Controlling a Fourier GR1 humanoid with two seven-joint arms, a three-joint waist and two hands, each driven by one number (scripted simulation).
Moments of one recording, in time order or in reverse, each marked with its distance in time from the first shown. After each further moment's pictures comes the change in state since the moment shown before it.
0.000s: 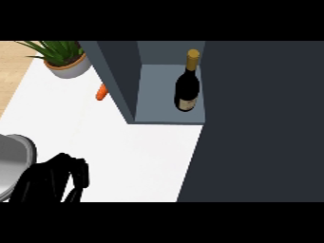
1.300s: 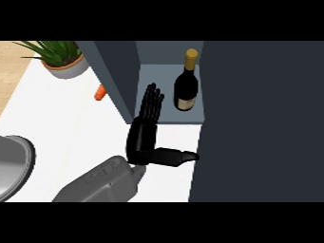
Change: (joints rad) left arm -0.531 -0.645 -0.147 0.717 0.105 0.257 -0.059; right arm -0.093 0.038 -0.295 0.040 0.109 -0.194 -0.075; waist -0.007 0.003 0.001
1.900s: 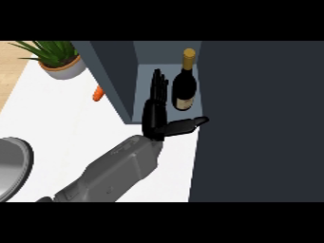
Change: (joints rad) left arm -0.212 -0.165 0.028 0.390 0.210 -0.020 -0.094; right arm -0.005 -0.005 -0.018 0.011 -0.052 0.016 0.004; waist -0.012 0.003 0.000
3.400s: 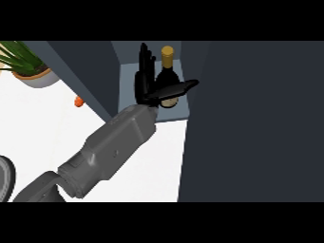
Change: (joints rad) left arm -0.245 -0.023 0.083 0.331 0.142 -0.001 0.090; right arm -0.013 0.024 0.049 0.069 0.003 0.047 -0.083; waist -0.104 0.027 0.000
